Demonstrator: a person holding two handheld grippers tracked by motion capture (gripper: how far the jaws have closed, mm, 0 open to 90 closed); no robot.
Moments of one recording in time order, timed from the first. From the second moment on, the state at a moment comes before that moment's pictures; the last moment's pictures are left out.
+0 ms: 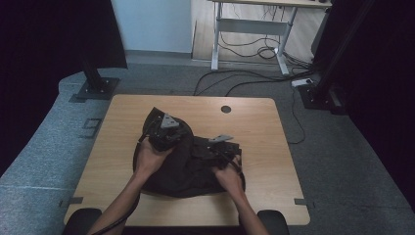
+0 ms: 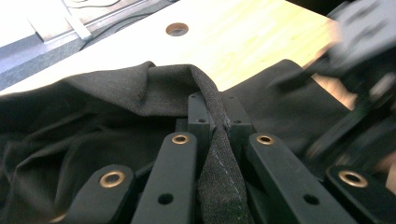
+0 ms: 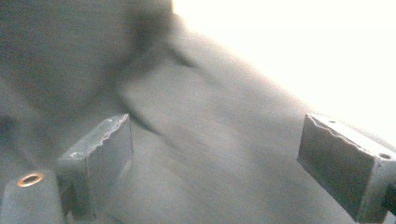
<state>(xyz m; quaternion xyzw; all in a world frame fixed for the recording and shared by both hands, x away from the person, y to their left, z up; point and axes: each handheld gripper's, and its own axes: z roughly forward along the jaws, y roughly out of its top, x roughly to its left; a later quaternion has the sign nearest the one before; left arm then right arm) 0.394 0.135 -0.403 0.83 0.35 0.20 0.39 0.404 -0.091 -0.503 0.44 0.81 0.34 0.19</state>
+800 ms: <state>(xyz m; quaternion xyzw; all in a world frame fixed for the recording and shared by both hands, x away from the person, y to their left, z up) 0.405 0.268 -0.522 0.75 0.56 0.12 0.31 0.395 -0.156 -0.520 0.49 0.79 0.31 0.19</state>
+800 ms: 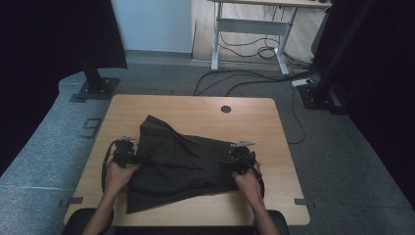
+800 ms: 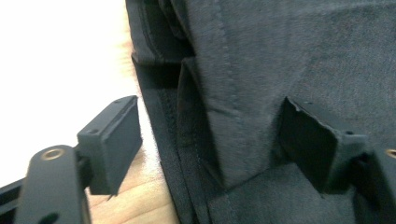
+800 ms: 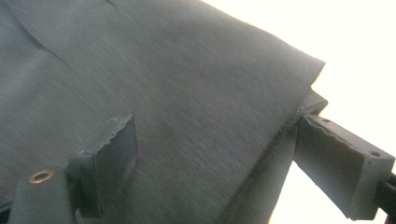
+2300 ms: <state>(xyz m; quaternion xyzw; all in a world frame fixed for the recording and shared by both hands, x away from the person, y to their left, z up) 0.396 0.174 -0.402 0.81 0.38 0.12 0.43 0.410 -0.046 -0.539 0.41 0.84 0.31 0.19</state>
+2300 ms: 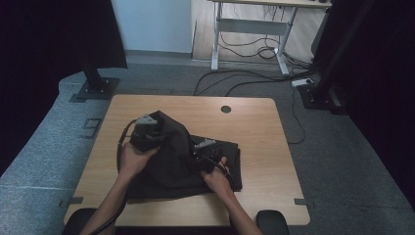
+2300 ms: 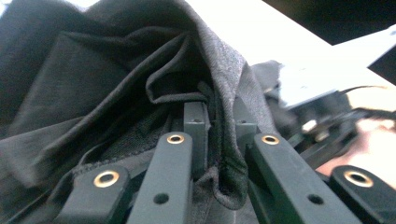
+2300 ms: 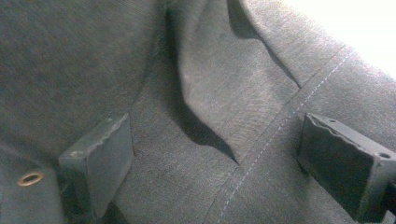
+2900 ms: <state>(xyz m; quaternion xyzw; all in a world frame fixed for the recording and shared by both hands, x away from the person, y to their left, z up) 0.397 0.150 -0.403 0.84 0.37 0.17 0.37 0.397 -0.098 -0.497 0.44 0.80 0.35 0.20</state>
